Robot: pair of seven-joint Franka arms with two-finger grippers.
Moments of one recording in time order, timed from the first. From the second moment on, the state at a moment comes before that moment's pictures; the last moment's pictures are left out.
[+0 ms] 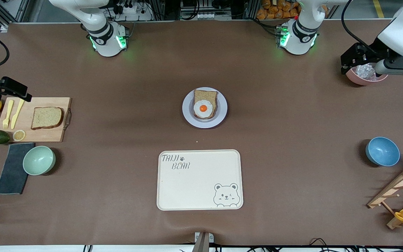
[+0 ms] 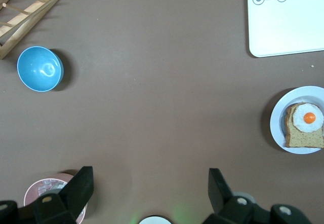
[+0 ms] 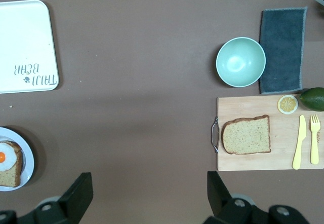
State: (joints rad) left arm -0.04 -0.07 -0.14 -1.53 0.00 1.45 -0.08; right arm 0.03 0.08 -0.07 -1.43 0.05 1.48 0.00
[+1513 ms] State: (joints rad) left arm -0.04 0.15 -0.16 -1.64 -0.35 1.56 -0.08; right arm -0.09 0.20 -0.34 -1.70 0.04 1.71 -0.46
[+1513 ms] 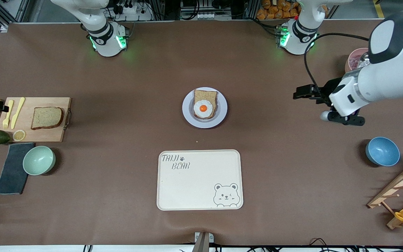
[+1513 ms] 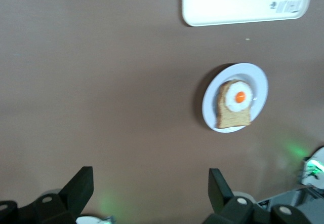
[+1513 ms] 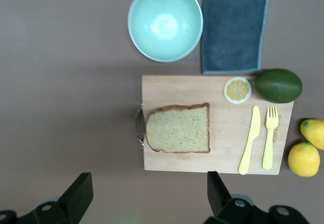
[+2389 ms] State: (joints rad) left arm -0.01 0.23 -0.20 -1.90 -0.65 1.84 0.00; right arm -0.16 0.47 -0.43 -1.82 0.19 2.01 -0.89
